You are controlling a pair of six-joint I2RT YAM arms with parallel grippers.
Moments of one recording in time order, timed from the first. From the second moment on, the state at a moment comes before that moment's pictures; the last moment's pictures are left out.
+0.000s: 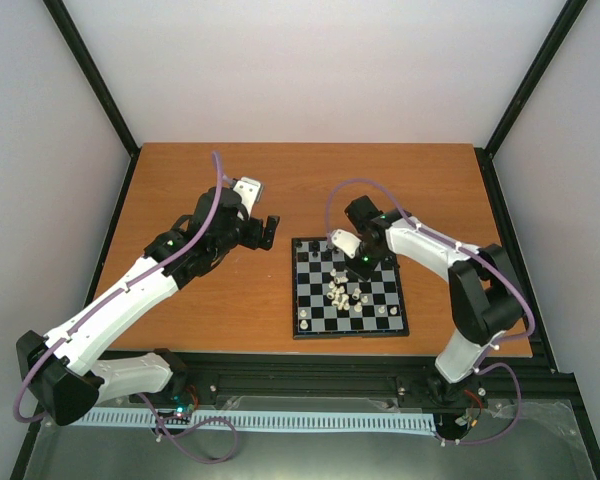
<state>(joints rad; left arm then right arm) -0.66 1.15 1.10 -0.52 -0.21 -0.18 0.52 1.69 1.14 -0.83 -0.16 -0.50</state>
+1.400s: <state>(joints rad) -0.66 1.16 1.11 -0.52 -0.19 -0.18 0.65 1.92 1.30 -1.33 0.43 -0.82</state>
